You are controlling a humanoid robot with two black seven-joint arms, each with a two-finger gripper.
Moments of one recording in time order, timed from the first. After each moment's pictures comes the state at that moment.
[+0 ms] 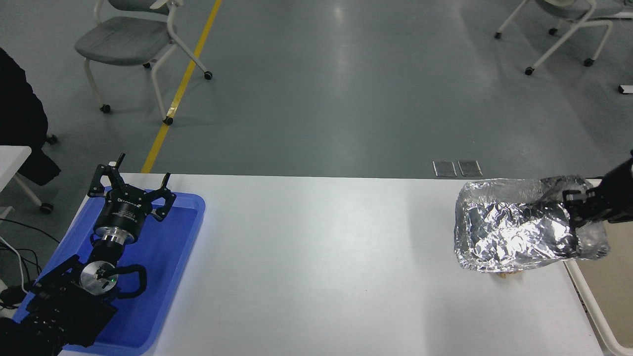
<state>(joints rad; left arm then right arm) -0.64 0.20 -0.88 -0.20 -0.21 -0.79 -0.31 2.24 -0.68 -1.38 1.42 -0.43 0.63 -0.09</state>
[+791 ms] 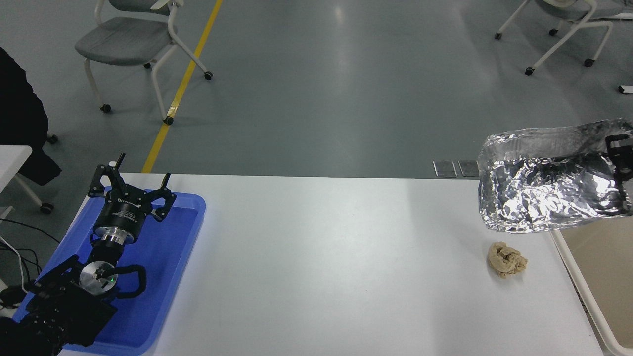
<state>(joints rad) -0.64 0.20 -0.88 -0.20 -0.21 -0.79 -0.31 2.26 -0.79 -1.48 1.21 -0.50 0.70 -0.08</state>
